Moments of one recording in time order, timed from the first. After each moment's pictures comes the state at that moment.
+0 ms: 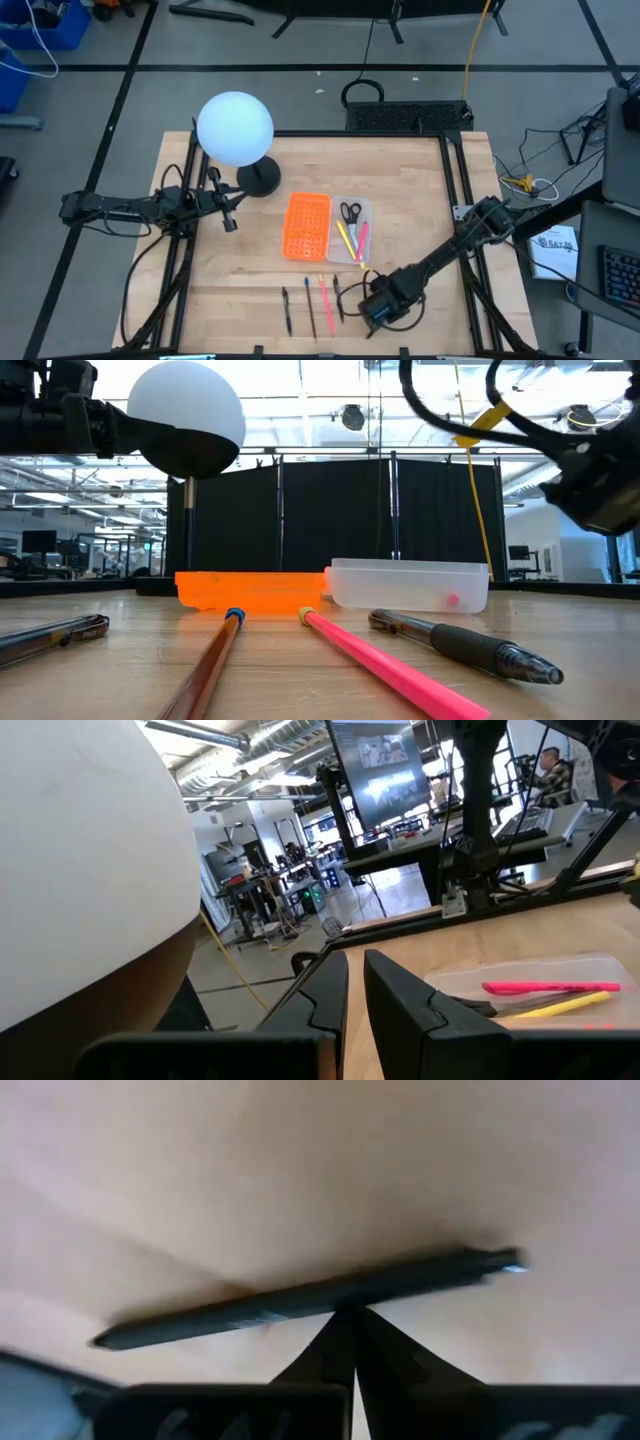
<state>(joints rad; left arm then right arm) -0.02 0.29 0.01 0.47 -0.29 0.39 0.60 1.99 1.08 -0.76 -0.25 1.66</state>
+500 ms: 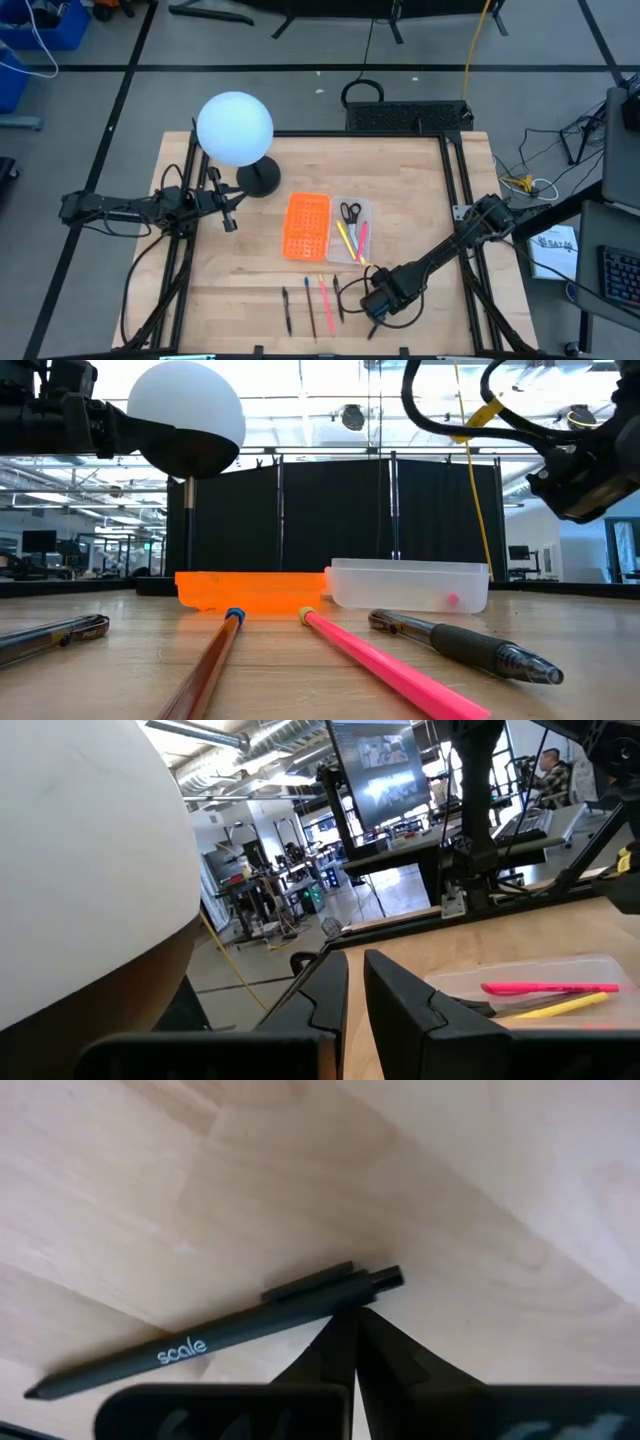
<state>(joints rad) -0.02 0.29 0.01 0.47 -0.29 0.39 0.57 1.98 1.08 -0.87 -0.13 1.55</state>
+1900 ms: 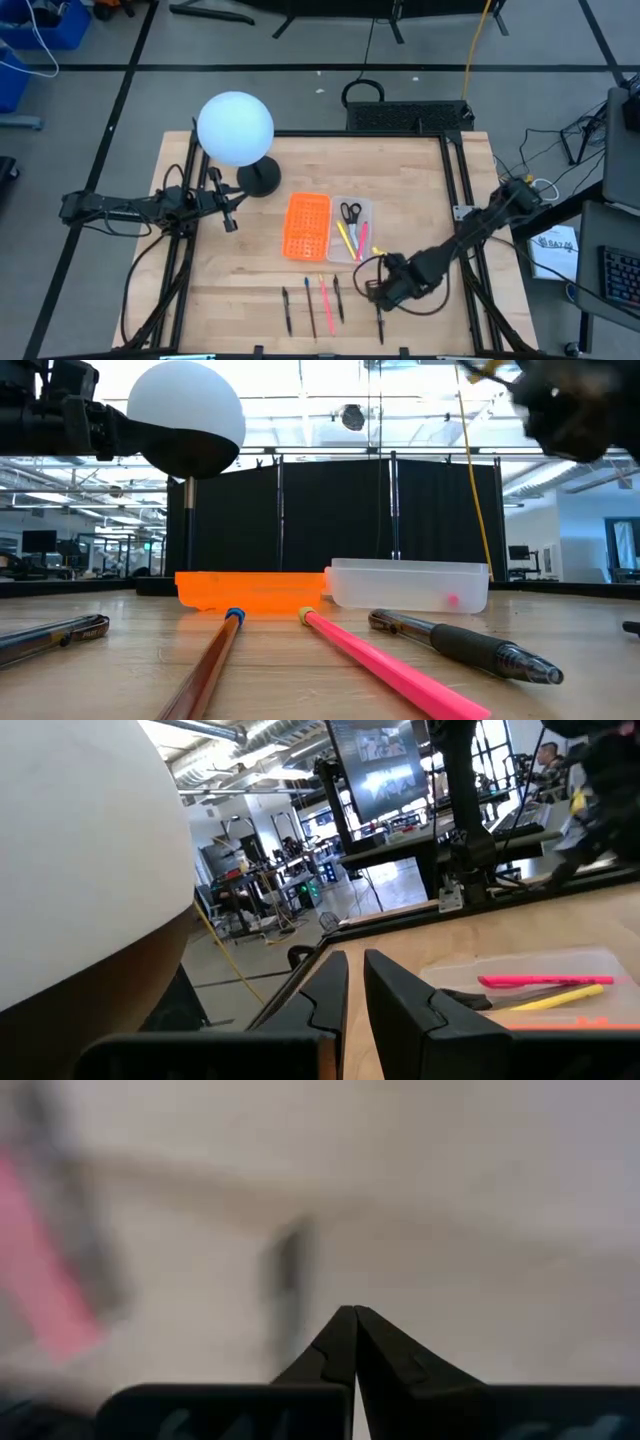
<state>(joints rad) -0.02 0.29 0.01 0.45 -0.29 0.38 0.61 1.68 1.12 -0.79 -0.07 2.04</state>
